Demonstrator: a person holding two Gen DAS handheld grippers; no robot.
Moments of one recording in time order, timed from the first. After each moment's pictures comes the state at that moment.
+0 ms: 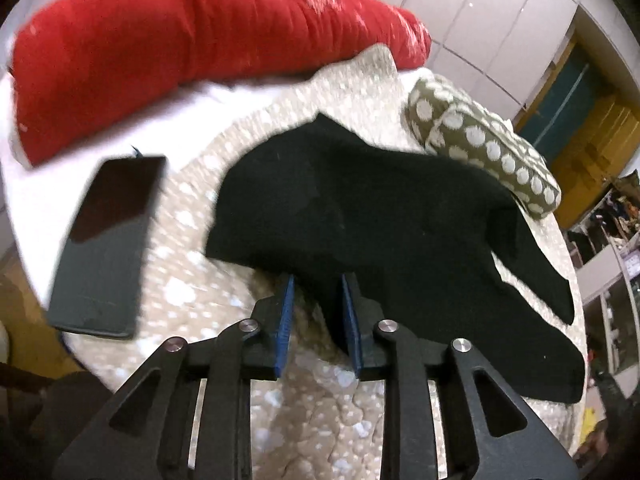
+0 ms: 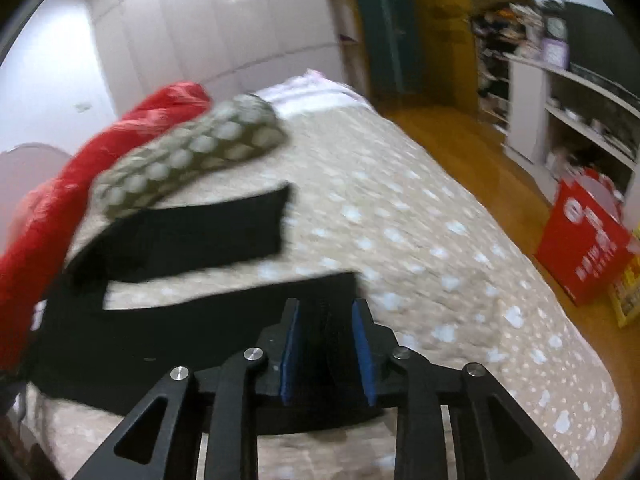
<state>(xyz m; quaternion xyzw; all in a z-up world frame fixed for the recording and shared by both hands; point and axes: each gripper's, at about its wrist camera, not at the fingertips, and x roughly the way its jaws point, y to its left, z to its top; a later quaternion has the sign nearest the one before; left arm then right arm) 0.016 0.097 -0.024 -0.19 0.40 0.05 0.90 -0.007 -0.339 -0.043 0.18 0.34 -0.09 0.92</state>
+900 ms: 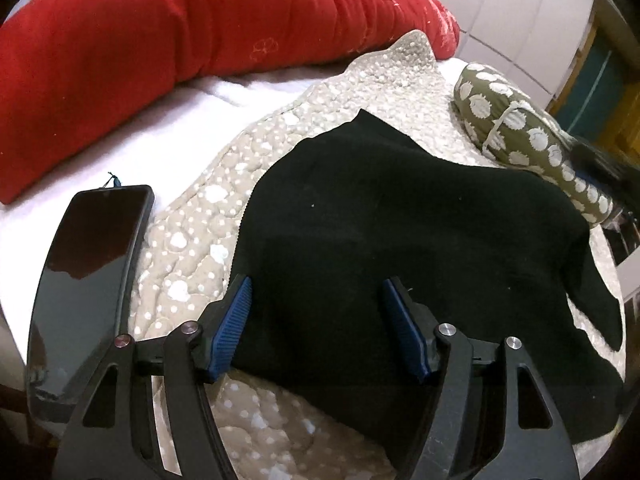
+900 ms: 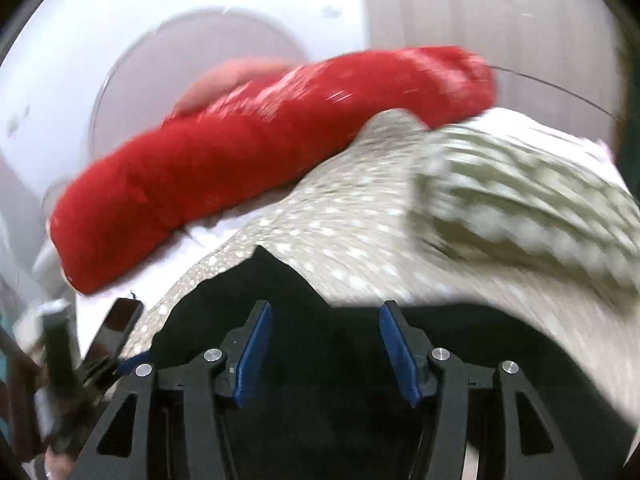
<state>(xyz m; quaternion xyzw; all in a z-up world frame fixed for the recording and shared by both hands) 0.086 0.123 -0.068 -0.16 0.42 0.09 0.89 0.226 -0.020 0.019 -0.03 0.35 0.29 0.89</state>
